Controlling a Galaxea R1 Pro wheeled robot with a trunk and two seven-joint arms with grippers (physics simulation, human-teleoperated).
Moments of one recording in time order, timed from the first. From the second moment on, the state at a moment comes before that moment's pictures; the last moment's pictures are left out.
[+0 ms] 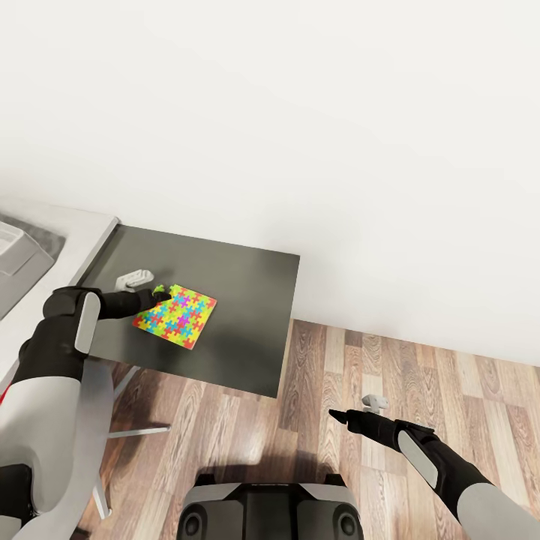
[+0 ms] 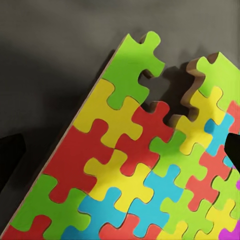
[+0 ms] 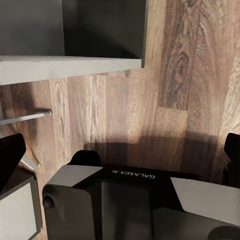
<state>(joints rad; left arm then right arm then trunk) -0.96 0.19 0.22 -1.10 0.17 1.04 -0.27 -0.61 -0.24 0.37 -0.57 -0.67 0.30 0.42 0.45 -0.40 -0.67</state>
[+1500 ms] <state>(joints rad) -0.95 0.19 0.17 -1.11 0.18 1.04 -0.46 -0.61 -0.24 0.37 -0.57 -0.67 0.30 0.42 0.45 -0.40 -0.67</state>
